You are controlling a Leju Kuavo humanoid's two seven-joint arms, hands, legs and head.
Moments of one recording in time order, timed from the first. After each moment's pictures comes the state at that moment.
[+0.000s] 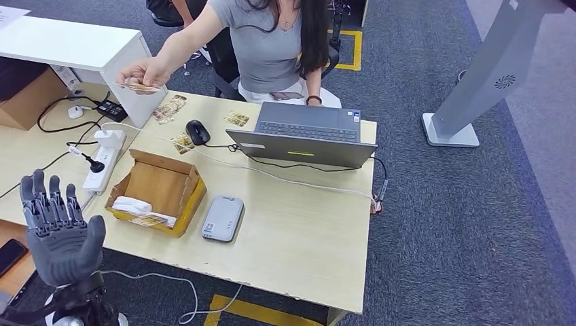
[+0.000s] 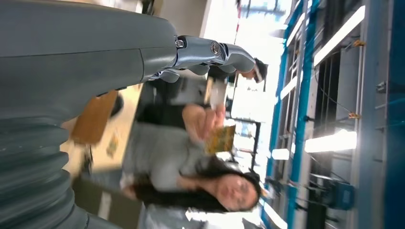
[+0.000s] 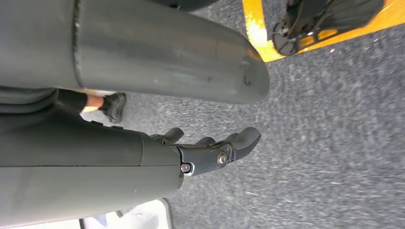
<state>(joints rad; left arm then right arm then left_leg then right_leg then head) 0.19 -0.21 0.30 -1.89 0.05 0.15 -0.52 -0.03 0.22 -1.20 -0.41 1.15 0.03 0.08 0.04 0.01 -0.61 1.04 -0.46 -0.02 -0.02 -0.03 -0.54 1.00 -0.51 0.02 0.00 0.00</state>
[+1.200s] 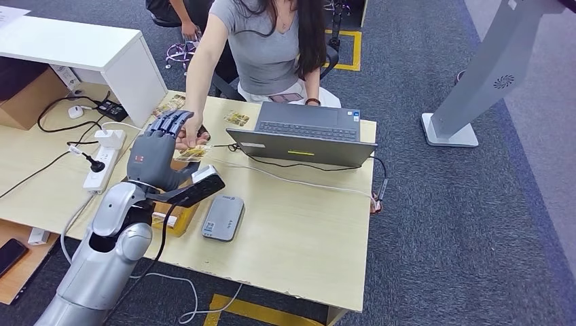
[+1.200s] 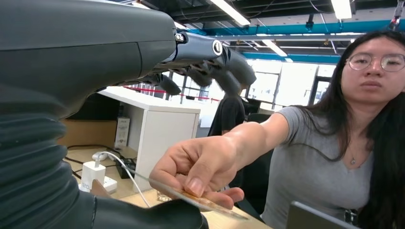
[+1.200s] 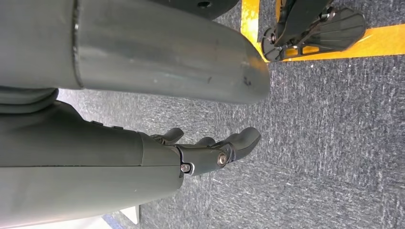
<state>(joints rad) -0.36 0.19 -0.18 -1.50 -1.08 0.20 0.06 -0.08 0.17 -1.08 -0.33 1.23 0.06 0.07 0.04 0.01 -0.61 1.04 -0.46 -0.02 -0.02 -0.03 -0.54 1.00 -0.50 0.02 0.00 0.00</state>
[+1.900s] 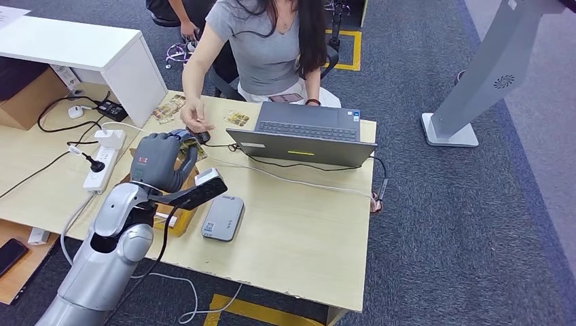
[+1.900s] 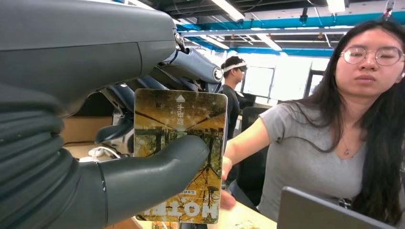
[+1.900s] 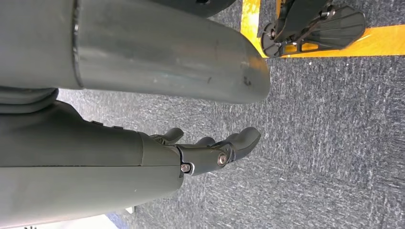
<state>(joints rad) -0.35 0.19 -0.19 -1.50 -1.06 0.18 0.04 -0.07 0.16 -1.04 -0.33 1.24 0.07 0.07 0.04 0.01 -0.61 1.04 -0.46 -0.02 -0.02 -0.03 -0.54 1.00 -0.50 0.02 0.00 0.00</state>
